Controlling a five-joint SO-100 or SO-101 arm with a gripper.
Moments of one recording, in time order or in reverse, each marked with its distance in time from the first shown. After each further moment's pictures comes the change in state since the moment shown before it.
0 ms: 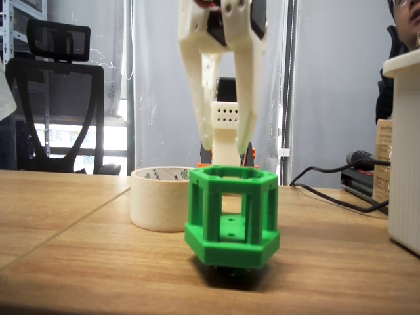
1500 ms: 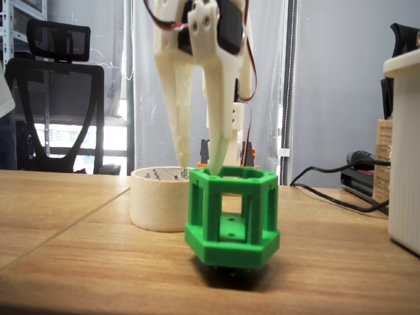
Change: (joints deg) arm 4.7 -10.5 -6.5 0.0 0.0
